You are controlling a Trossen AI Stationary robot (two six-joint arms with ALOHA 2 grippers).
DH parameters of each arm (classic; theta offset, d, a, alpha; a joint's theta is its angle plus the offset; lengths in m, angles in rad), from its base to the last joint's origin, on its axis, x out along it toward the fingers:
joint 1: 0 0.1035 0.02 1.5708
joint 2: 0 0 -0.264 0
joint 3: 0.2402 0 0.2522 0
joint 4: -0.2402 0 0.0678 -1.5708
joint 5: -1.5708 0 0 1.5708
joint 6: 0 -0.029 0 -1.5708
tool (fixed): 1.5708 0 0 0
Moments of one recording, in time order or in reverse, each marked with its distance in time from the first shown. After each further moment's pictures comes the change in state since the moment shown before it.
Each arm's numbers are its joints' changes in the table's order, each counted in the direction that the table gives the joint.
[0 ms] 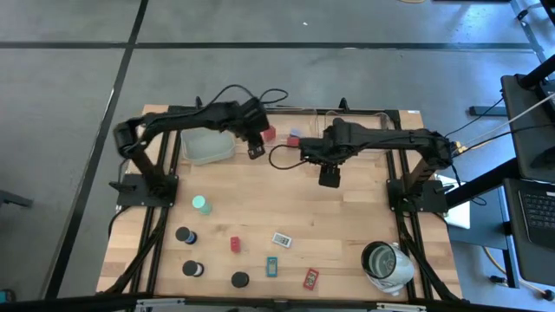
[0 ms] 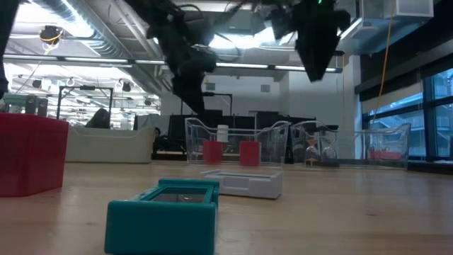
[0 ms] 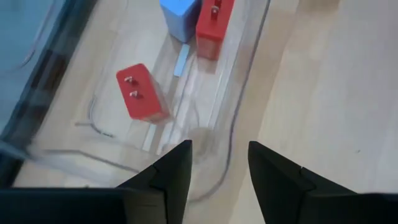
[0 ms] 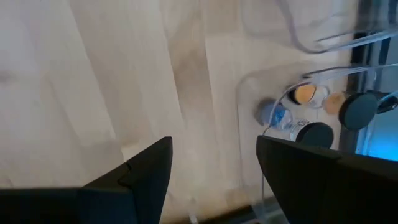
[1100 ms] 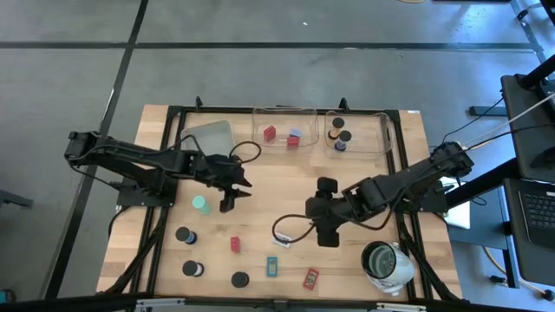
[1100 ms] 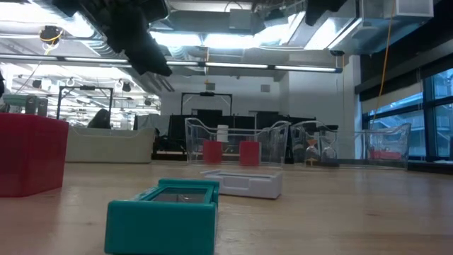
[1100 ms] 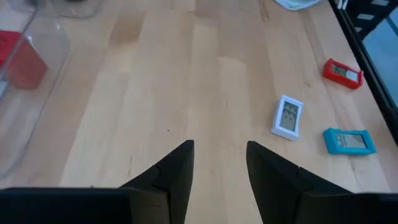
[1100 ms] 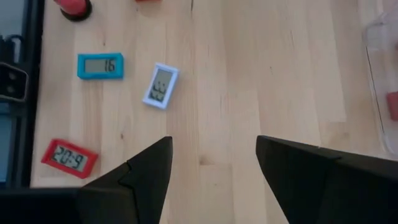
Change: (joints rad) left arm -0.513 0.504 -0.546 0.417 0.038 0.234; right arm 0.499 0.115 -0.157 0.507 -0.009 -0.283
